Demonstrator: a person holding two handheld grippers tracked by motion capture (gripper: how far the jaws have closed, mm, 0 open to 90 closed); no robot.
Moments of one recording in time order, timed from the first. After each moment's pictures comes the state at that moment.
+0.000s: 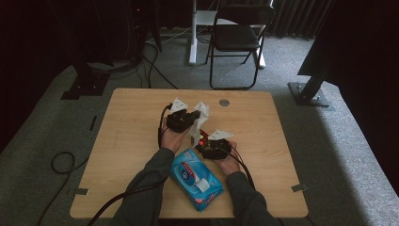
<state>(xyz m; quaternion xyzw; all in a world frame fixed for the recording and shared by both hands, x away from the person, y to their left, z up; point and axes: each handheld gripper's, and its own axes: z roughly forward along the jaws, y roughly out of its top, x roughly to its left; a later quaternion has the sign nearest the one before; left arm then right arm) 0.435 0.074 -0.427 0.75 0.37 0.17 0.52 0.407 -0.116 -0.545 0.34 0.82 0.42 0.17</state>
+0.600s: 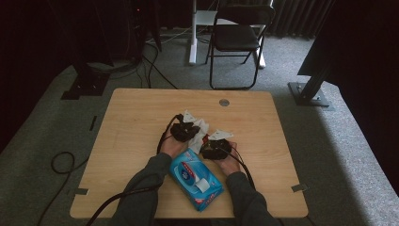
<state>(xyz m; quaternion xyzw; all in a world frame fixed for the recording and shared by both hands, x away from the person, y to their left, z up) 0.435 0.063 -0.482 0.85 0.33 0.16 0.38 0.407 -0.117 -0.545 0.35 0.82 0.42 0.17</state>
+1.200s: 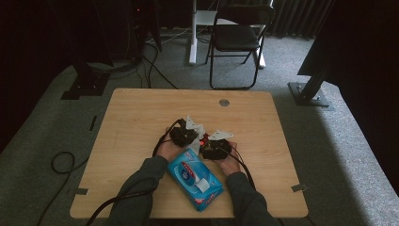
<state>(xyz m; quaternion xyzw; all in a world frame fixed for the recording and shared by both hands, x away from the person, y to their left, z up) 0.421 0.063 -0.481 0.88 0.29 0.18 0.33 0.406 -0.117 -0.545 0.35 0.82 0.42 0.17</state>
